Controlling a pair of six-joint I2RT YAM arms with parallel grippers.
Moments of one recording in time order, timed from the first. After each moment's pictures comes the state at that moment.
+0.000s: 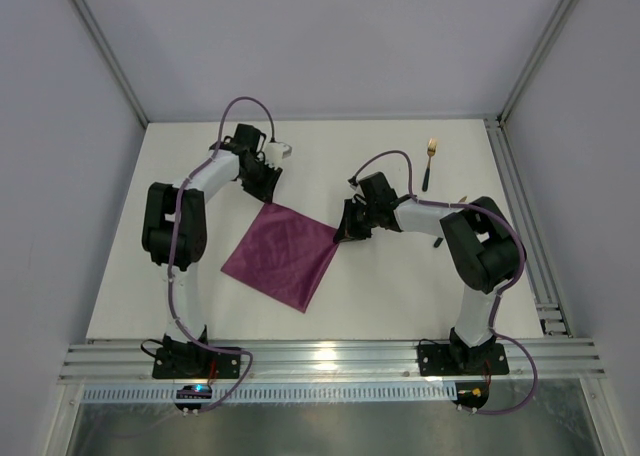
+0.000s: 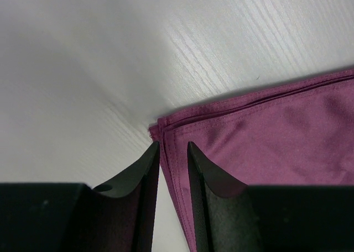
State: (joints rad) left arm -0.25 2.07 1.60 -0.70 0.29 0.35; right arm 0.51 1.86 1.03 -0.10 -0.43 0.58
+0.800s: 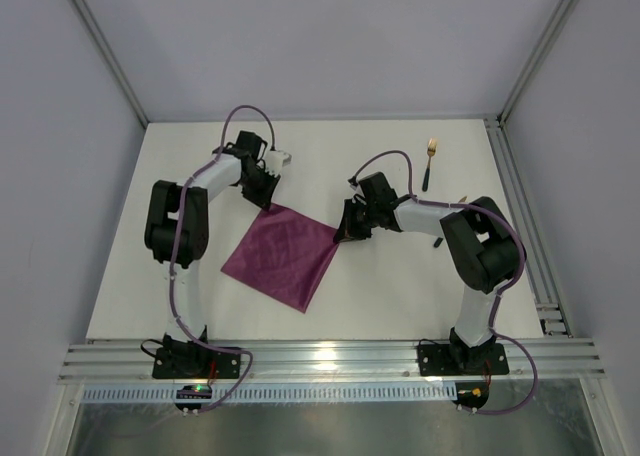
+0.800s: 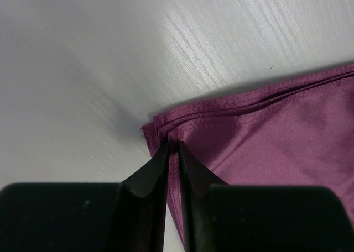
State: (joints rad) left arm -0.25 2.10 1.57 -0.70 0.28 0.34; right arm 0.51 1.86 1.03 -0.10 -0.43 0.58
